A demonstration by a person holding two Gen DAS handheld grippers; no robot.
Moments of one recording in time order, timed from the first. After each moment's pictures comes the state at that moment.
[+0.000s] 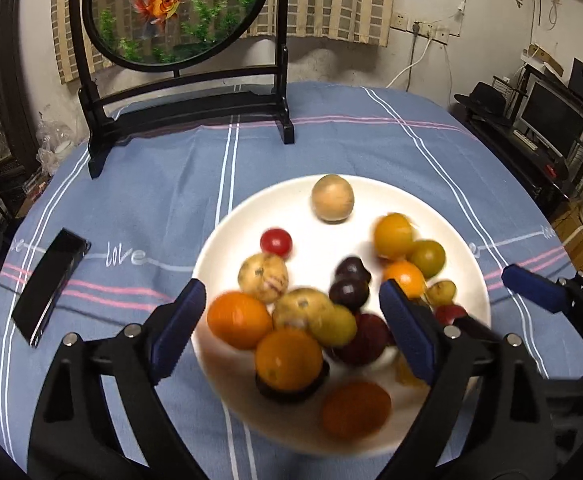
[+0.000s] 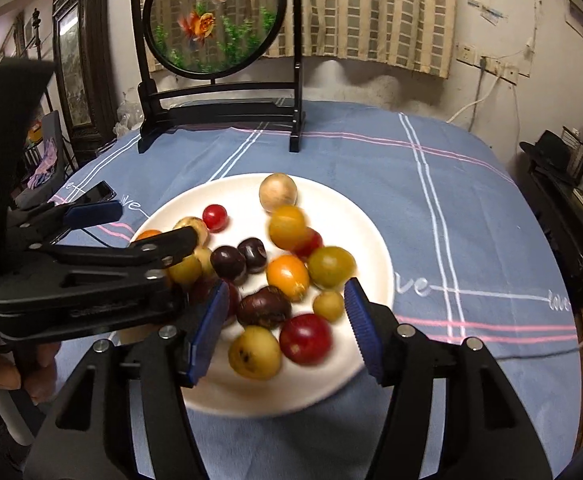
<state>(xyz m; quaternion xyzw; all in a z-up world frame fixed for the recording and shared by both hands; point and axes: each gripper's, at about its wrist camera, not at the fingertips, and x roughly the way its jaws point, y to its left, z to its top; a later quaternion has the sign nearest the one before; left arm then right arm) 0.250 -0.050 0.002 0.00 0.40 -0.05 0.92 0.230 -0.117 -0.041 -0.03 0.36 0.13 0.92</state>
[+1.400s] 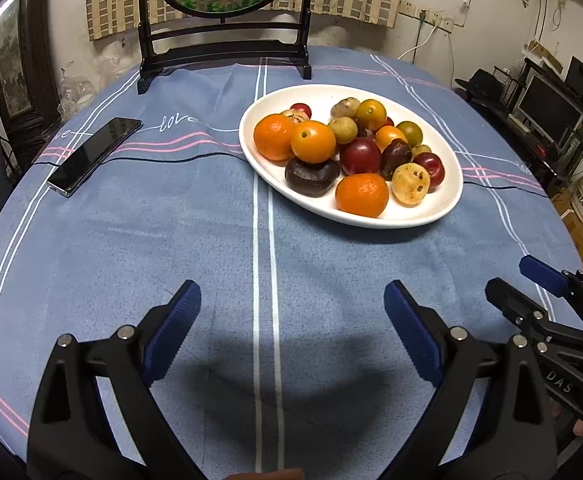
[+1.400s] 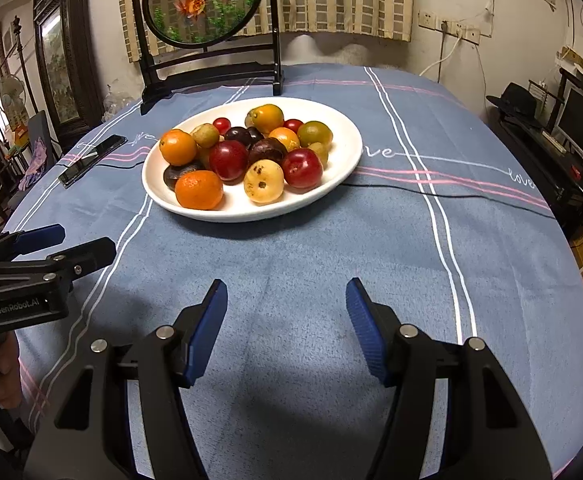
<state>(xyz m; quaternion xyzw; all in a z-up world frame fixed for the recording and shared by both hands) 0.101 -0.022 -0.031 -0.03 0.43 -0.03 0.90 0.108 -0.129 -0.082 0.00 0.39 0.08 0.92</state>
